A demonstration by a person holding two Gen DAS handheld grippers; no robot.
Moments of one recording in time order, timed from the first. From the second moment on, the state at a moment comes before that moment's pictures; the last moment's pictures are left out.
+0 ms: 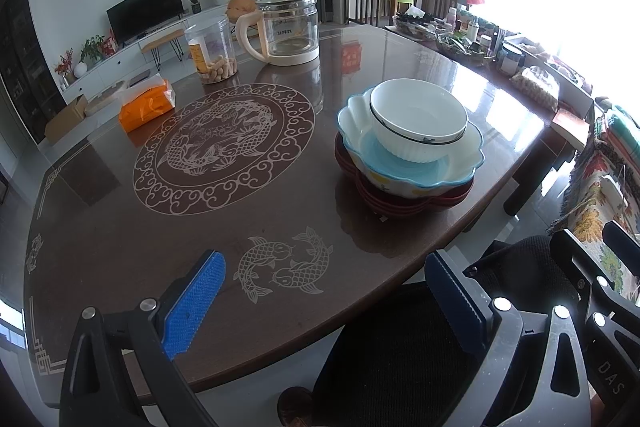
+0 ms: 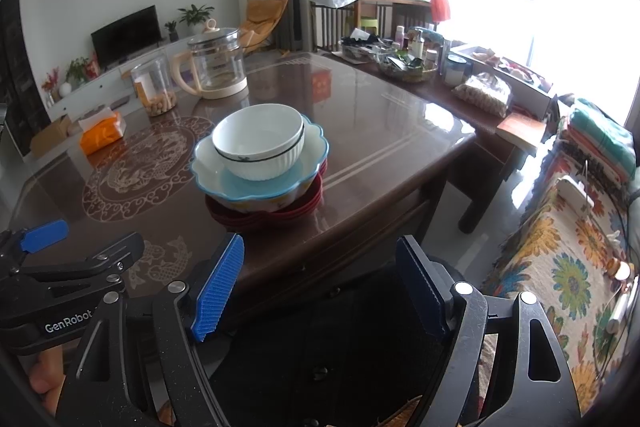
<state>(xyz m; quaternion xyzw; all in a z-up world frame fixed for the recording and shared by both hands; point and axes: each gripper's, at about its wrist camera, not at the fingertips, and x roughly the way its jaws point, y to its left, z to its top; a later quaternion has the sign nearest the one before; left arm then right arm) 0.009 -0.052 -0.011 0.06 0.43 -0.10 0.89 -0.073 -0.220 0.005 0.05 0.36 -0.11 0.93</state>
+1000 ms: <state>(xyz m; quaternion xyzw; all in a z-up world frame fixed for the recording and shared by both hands) 0.009 -0.057 -0.004 0.06 0.43 -0.11 0.90 -0.074 -0.221 0.011 0.05 0.35 -0.12 0.93</state>
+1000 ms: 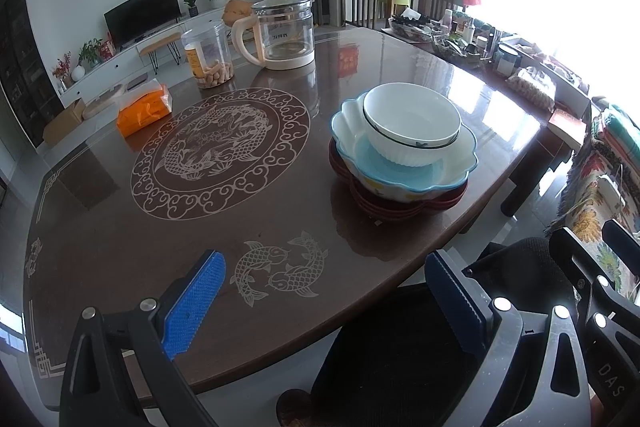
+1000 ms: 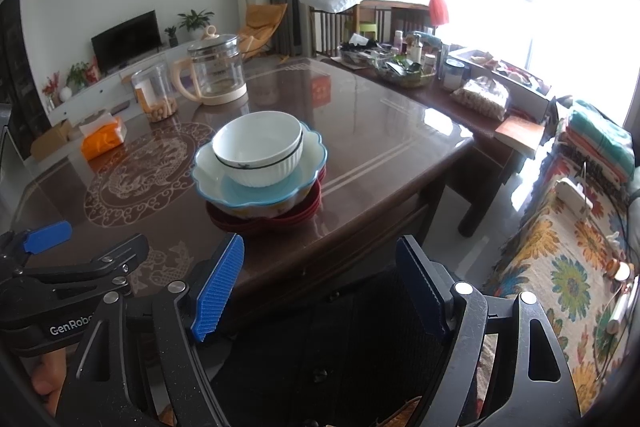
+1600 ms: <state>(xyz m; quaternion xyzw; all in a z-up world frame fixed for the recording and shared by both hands) 0.009 -0.057 -0.004 0.06 0.43 -0.11 0.90 -0.074 -0.220 0.010 0.05 0.35 -0.12 0.93</state>
